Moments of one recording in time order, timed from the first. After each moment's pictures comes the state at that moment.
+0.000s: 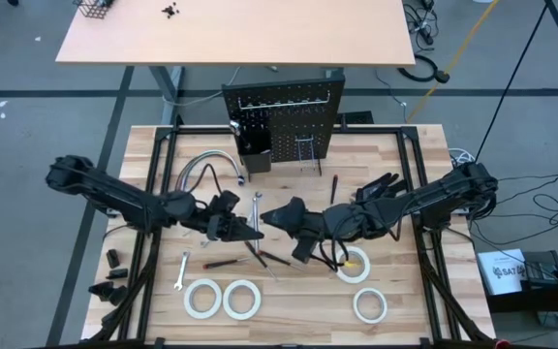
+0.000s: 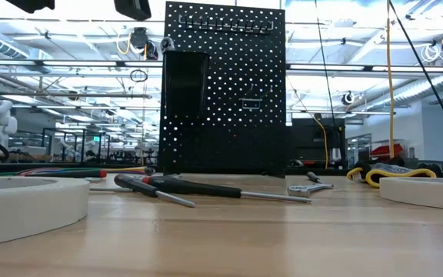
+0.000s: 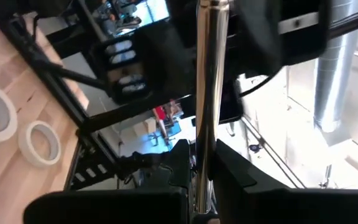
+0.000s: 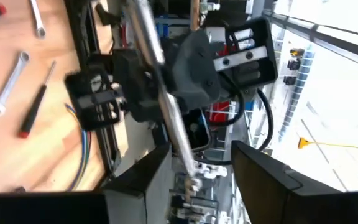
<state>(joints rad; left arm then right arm) -0.26 1.21 0.59 0.81 0.08 -1.23 0.32 1.62 1.37 0.13 0.48 -1.52</state>
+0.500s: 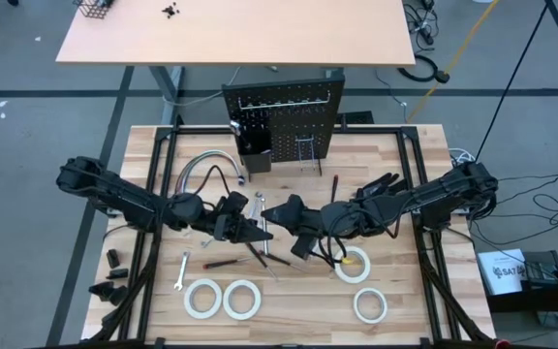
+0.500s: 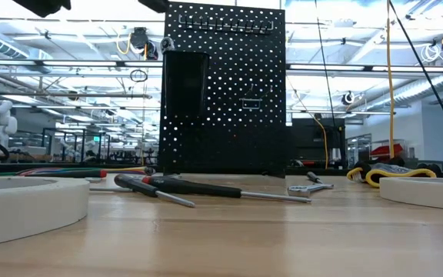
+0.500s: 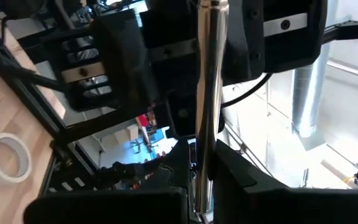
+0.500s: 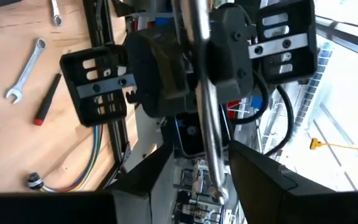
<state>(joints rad) -0.26 1.35 0.65 0.99 0.08 -1.25 0.30 1.62 1.37 0.08 0.47 -1.51</state>
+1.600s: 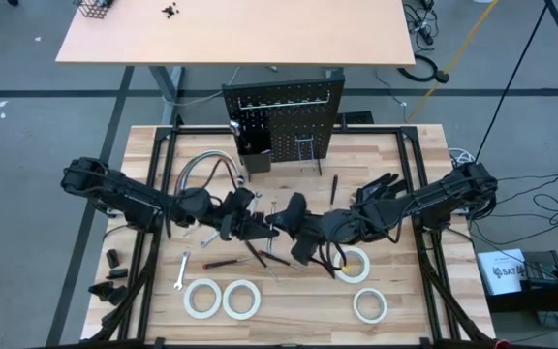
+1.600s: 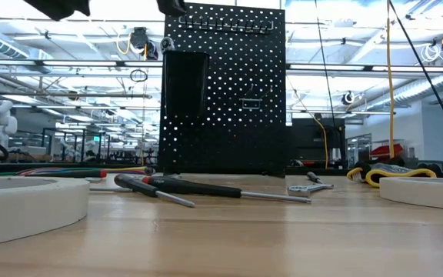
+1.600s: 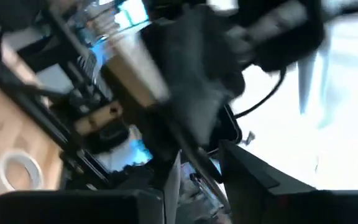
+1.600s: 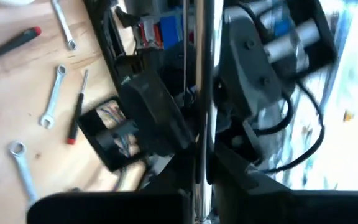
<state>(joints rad) -0.19 1.40 0.69 0.99 0.20 -1.13 0.33 1.61 1.37 0.02 0.54 -1.24</state>
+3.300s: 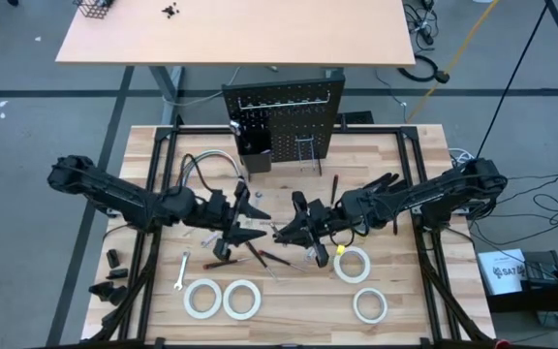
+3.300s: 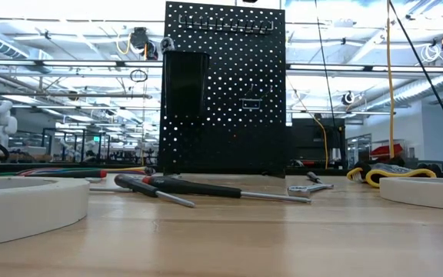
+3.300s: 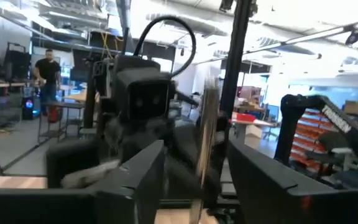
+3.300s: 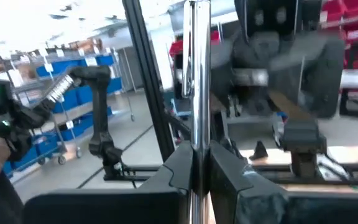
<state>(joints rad) -0.25 1.23 0.72 0.78 -0.02 -0.12 0.20 1.54 0.99 0.68 -0.11 0.27</state>
